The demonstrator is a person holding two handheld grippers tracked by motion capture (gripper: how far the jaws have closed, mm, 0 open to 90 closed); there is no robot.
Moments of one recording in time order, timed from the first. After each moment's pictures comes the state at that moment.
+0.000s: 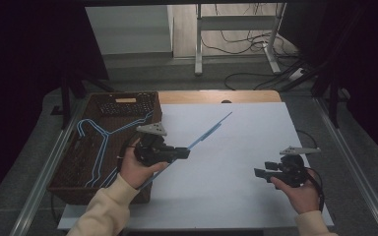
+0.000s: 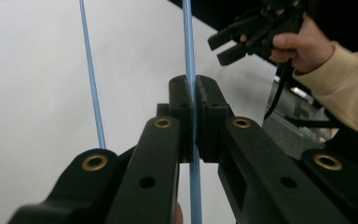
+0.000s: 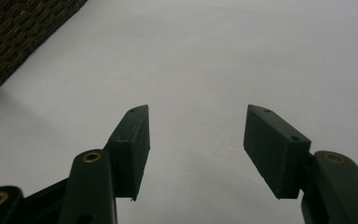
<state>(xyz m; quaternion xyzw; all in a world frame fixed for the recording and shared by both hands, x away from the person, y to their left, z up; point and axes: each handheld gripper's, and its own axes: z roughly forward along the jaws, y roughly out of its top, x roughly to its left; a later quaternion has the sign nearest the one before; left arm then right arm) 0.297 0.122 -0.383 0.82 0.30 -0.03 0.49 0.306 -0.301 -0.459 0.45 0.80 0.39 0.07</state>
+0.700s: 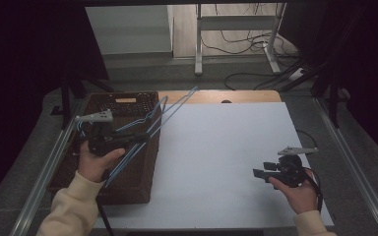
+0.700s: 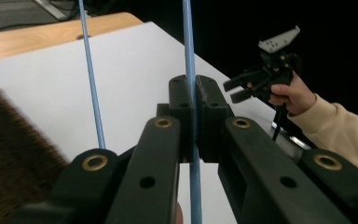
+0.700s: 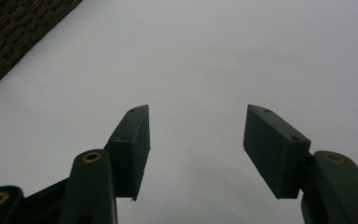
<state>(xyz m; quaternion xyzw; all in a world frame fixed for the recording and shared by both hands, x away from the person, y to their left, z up) 0.292 0.225 -0.363 0.75 0.36 0.00 0.56 0.307 -0.298 -0.462 0.45 0.80 0.38 0.07</state>
